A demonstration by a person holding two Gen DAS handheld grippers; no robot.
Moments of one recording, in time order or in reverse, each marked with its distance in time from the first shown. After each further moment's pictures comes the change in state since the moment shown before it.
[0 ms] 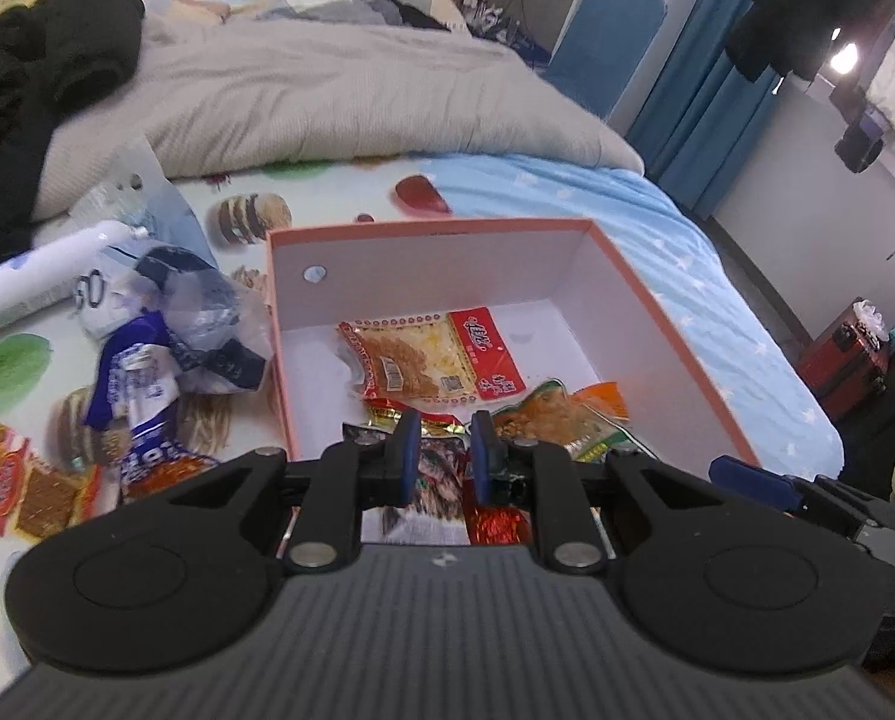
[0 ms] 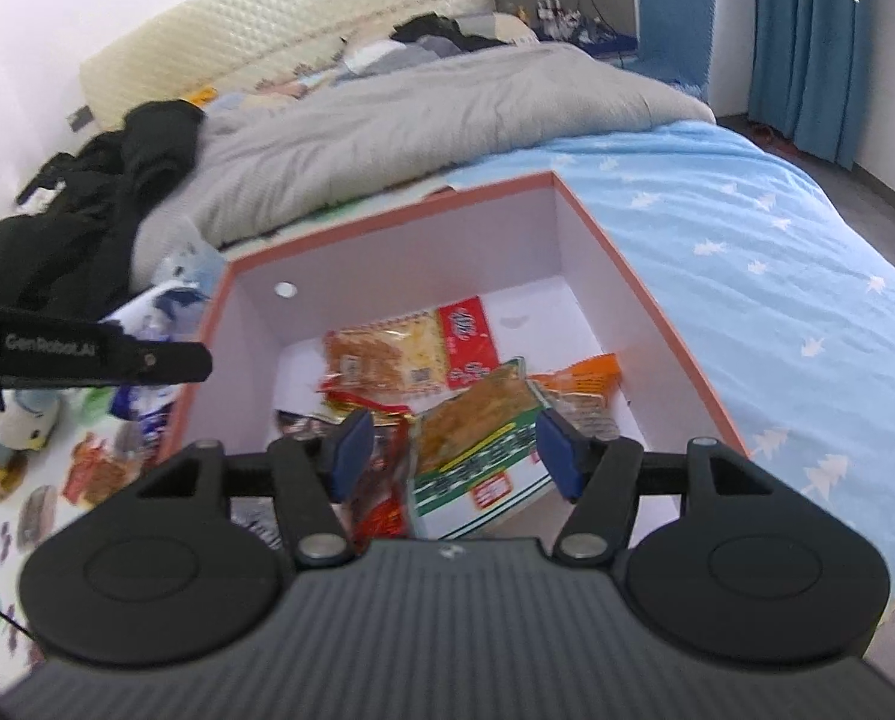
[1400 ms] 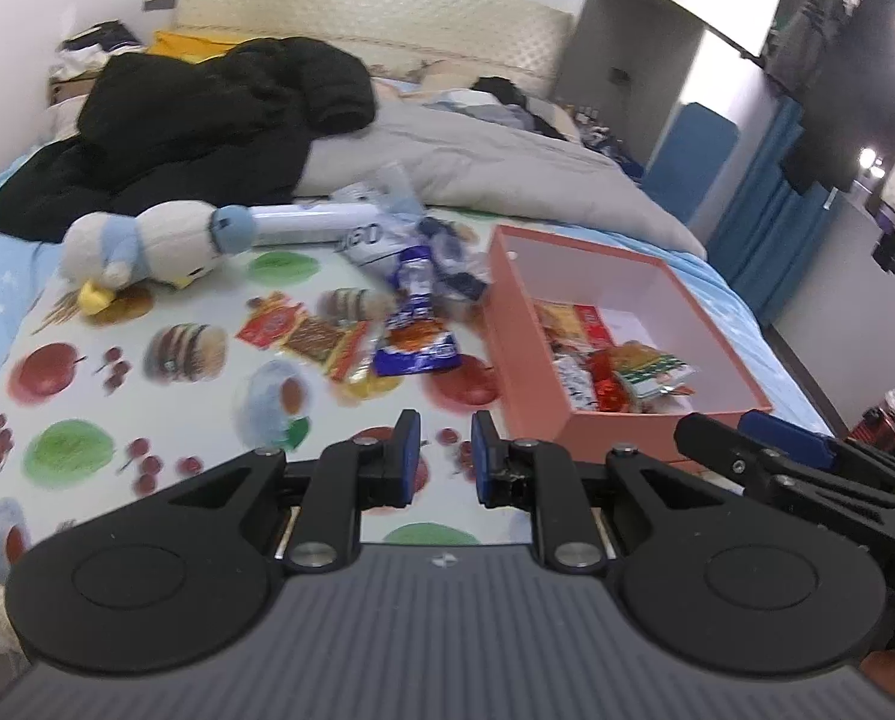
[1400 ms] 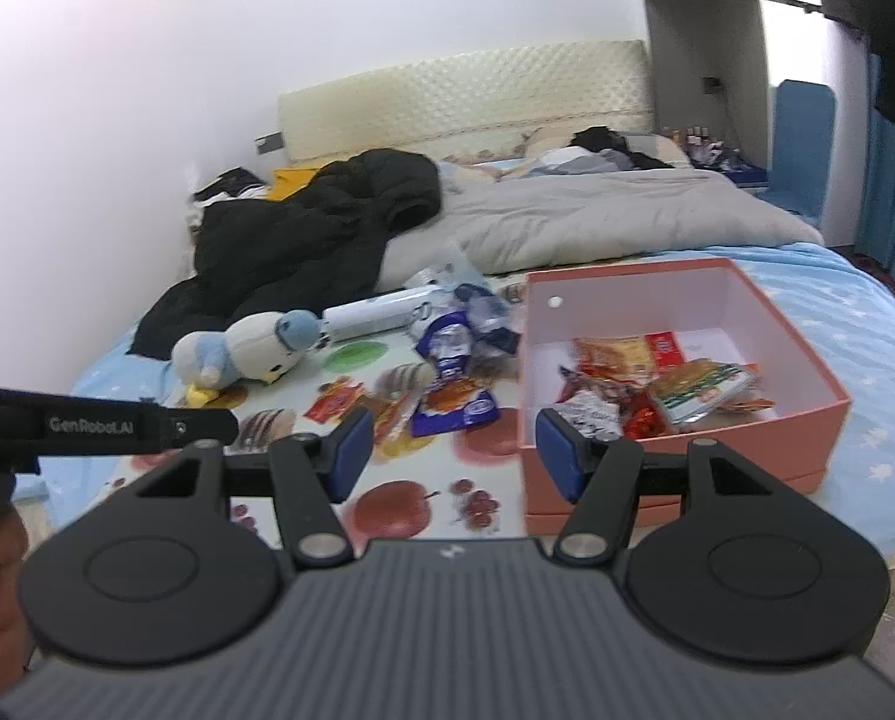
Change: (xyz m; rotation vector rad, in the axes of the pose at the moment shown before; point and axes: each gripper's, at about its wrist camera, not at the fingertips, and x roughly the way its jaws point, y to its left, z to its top) left arm -0.281 0.075 -0.227 -0.171 -0.228 0.171; right arm -0.199 0.141 -0.131 -0.200 -0.204 0.225
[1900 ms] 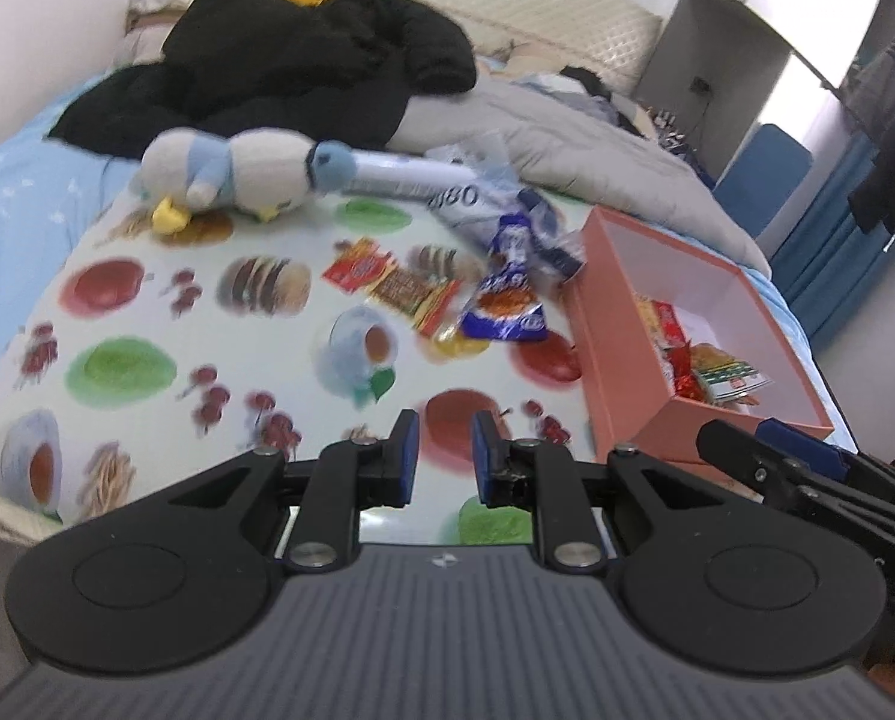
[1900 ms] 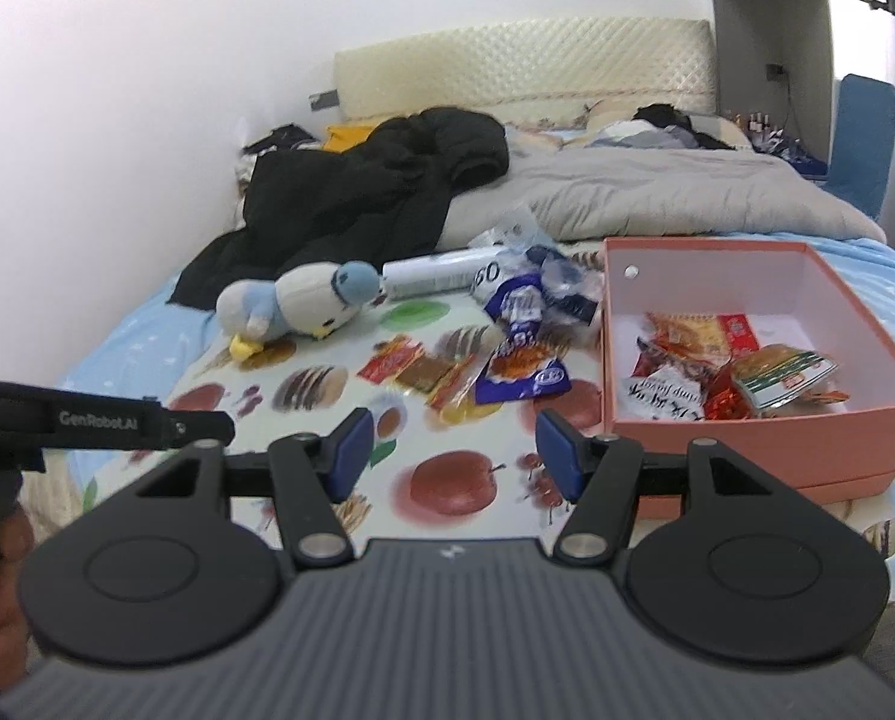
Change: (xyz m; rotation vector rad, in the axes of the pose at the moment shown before) left arm 0.020 0.060 -0.025 -0.154 0.053 0.083; right arm 0.036 0.038 -0.016 -0.066 0.071 0.081
